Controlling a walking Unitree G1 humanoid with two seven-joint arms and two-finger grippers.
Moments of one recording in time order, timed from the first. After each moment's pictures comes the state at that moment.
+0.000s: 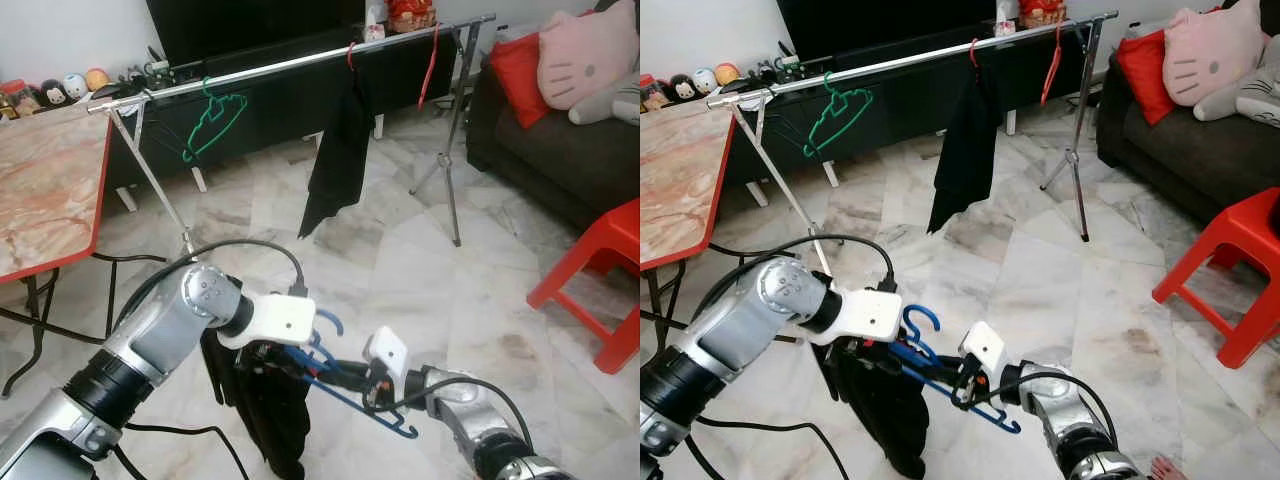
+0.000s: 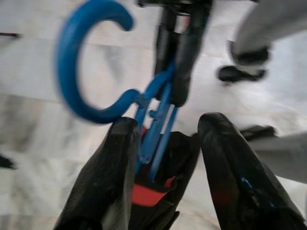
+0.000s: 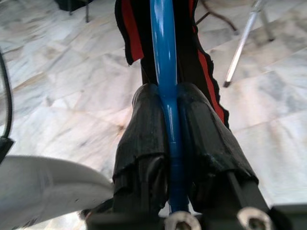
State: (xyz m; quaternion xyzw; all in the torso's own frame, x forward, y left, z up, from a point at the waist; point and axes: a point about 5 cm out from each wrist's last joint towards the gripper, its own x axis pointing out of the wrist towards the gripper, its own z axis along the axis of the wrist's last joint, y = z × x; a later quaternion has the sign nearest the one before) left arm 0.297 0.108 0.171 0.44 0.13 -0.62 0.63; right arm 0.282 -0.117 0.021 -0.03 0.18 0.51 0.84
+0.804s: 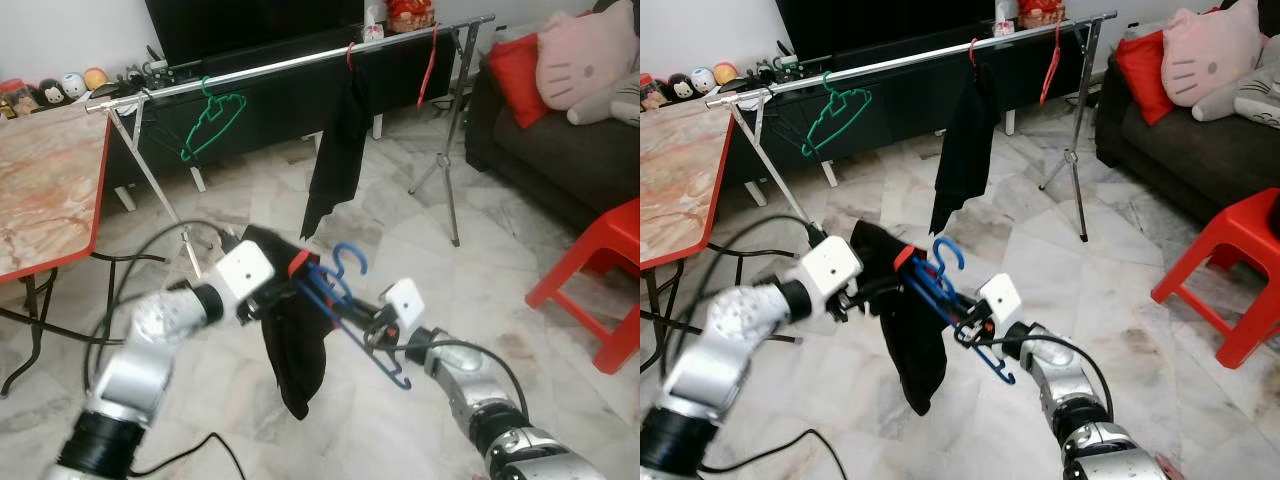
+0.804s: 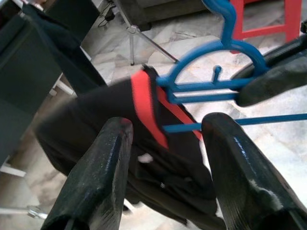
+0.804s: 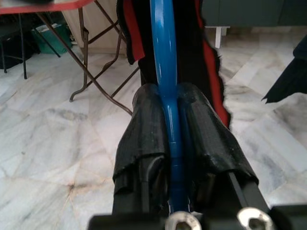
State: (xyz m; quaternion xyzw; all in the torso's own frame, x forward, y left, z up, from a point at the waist) left arm 0.298 0.137 0.156 0.26 0.01 -0.34 0.90; right arm 0.320 -0.124 0.057 -0.01 0.09 0.40 0.91
